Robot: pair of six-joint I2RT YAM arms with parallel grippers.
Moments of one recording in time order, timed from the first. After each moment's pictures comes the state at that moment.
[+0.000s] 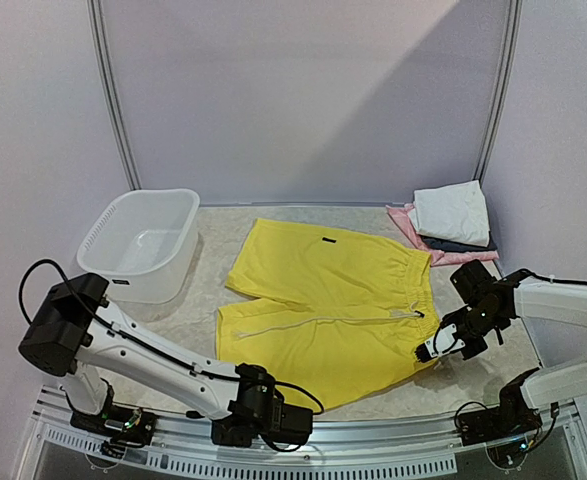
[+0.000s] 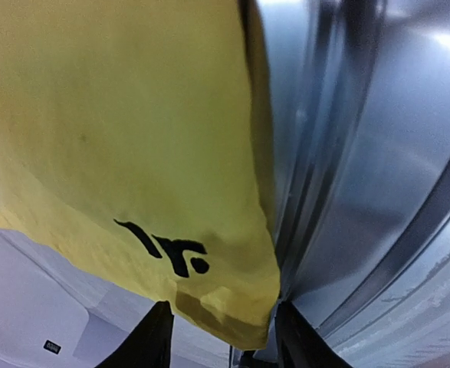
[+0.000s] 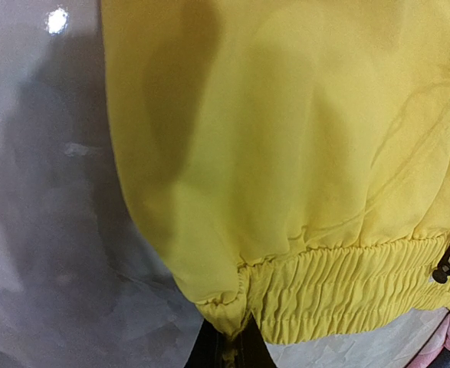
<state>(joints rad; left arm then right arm) -1.61 1.90 1.17 -1.17 -0.31 -0.14 0.39 1.23 0.55 -0.67 -0.06 -1.48</state>
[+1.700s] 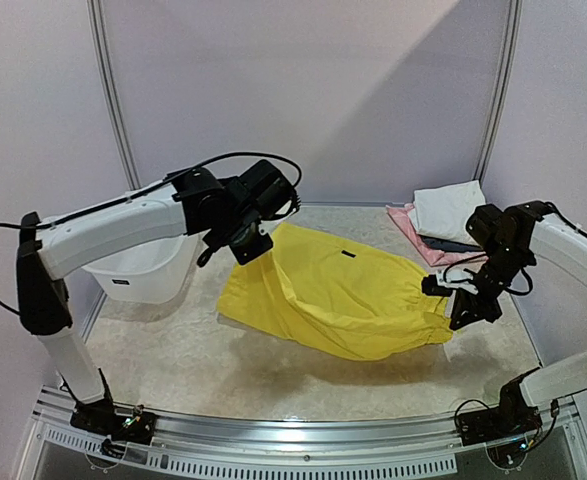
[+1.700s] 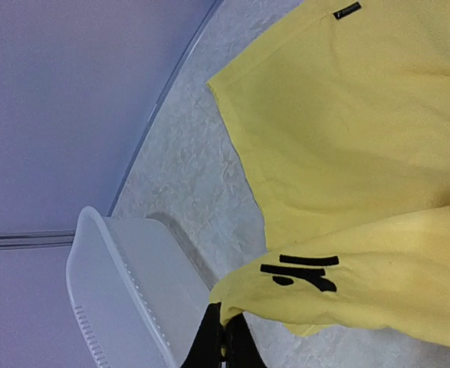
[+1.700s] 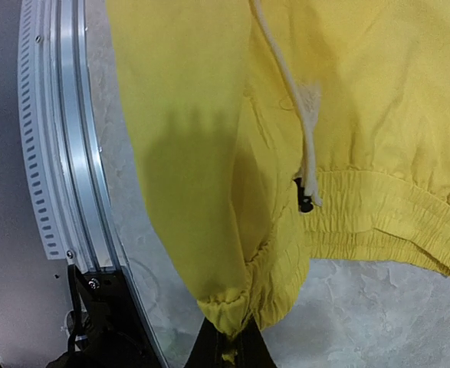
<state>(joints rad) -0.96 1.78 1.71 -0.98 -0.68 0.21 0.30 1.29 1.08 -1.34 -0.37 -1.03</state>
